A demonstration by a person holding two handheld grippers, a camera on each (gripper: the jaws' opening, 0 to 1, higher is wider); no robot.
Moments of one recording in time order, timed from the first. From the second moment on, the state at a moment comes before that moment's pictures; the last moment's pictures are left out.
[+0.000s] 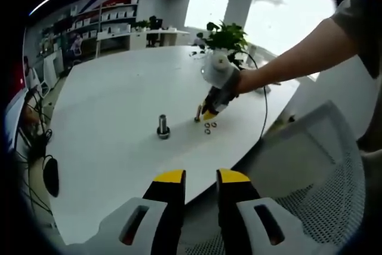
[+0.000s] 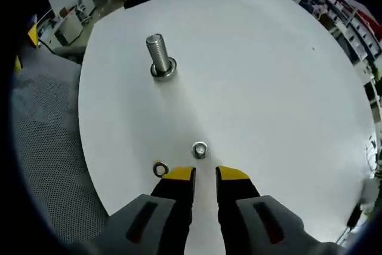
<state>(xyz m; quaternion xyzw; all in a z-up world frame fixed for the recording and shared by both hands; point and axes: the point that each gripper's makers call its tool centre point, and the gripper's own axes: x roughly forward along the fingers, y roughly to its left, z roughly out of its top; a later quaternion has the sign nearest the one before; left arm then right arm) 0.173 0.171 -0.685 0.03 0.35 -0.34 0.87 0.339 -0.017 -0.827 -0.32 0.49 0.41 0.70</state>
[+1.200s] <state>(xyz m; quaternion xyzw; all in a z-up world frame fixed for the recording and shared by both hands) 0.174 0.173 -0.687 0.04 0.36 -0.34 0.87 0.304 -0.027 -0.840 -0.33 0.51 0.43 0.67</state>
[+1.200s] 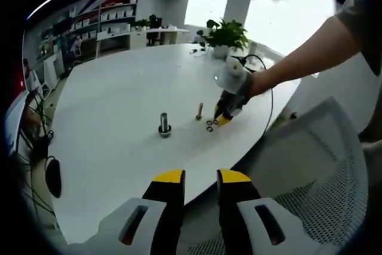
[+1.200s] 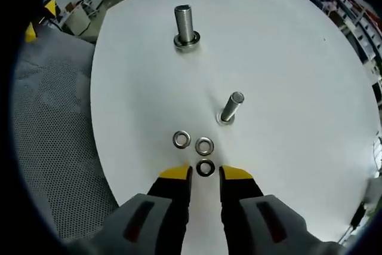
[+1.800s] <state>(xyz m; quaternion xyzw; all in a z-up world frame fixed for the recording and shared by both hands) 0.175 0.175 -0.686 0.04 0.35 -0.33 0.87 0.305 -0.027 -0.840 -0.34 0.51 0.42 0.67</state>
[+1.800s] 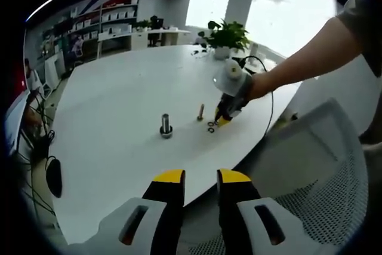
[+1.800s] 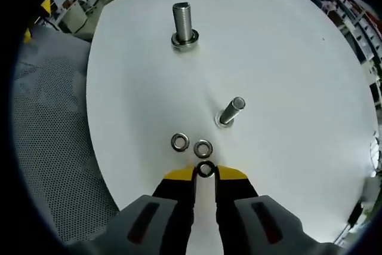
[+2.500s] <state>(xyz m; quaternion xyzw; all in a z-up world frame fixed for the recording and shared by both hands) 0.176 0.175 -0.684 0.03 0.35 -0.33 0.88 0.325 -0.015 -0.806 -0.31 0.48 0.40 0.71</state>
